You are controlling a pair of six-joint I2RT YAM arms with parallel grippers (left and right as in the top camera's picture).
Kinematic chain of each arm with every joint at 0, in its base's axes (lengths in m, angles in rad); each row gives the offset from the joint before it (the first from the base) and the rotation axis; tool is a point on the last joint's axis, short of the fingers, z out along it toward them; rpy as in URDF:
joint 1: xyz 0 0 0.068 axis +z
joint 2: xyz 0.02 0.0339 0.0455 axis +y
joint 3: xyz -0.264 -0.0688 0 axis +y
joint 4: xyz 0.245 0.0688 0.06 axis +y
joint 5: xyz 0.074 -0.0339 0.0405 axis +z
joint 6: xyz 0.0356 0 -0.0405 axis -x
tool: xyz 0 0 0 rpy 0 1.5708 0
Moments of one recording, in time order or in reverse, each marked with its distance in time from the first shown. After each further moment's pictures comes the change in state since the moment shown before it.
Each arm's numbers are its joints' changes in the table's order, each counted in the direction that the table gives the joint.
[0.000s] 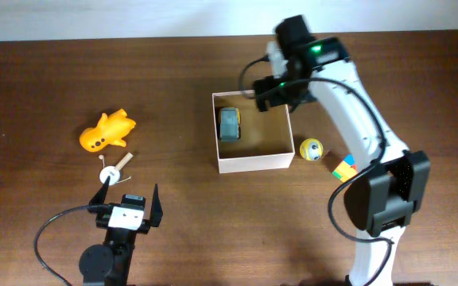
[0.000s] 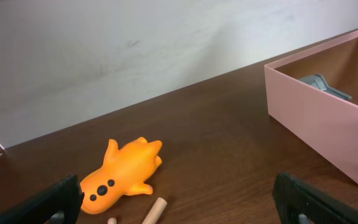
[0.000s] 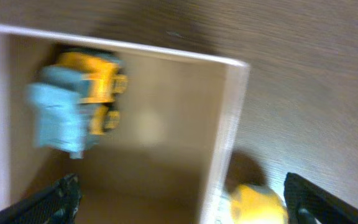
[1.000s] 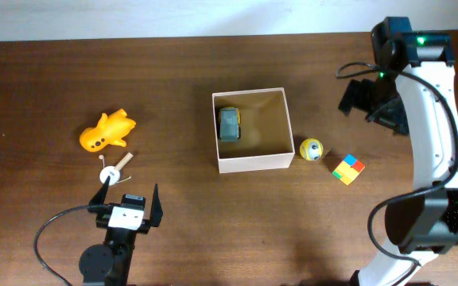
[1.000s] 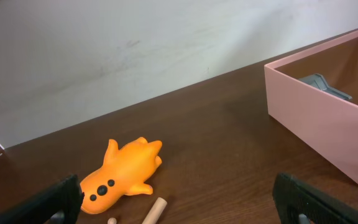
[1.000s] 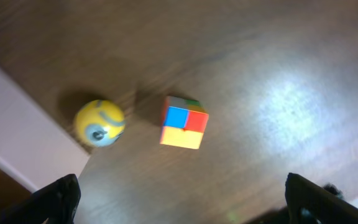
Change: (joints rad) left arm 0.000 0.000 0.000 0.000 0.000 0.000; right arm -0.295 -0.192 0.069 0.365 -0.240 -0.429
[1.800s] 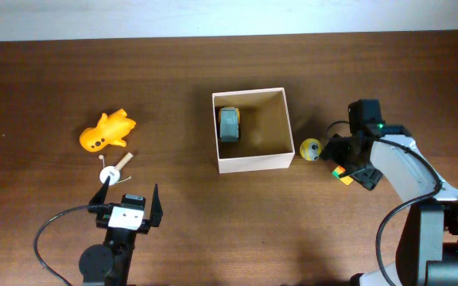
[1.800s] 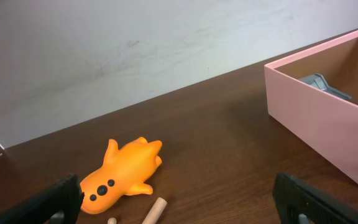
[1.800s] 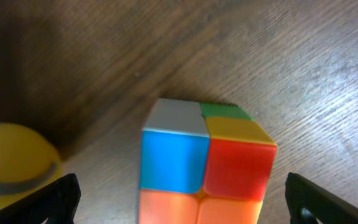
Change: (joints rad) left arm 0.000 0.000 0.000 0.000 0.000 0.000; right arm 0.000 -0.226 0.939 -0.824 0.069 -0.130
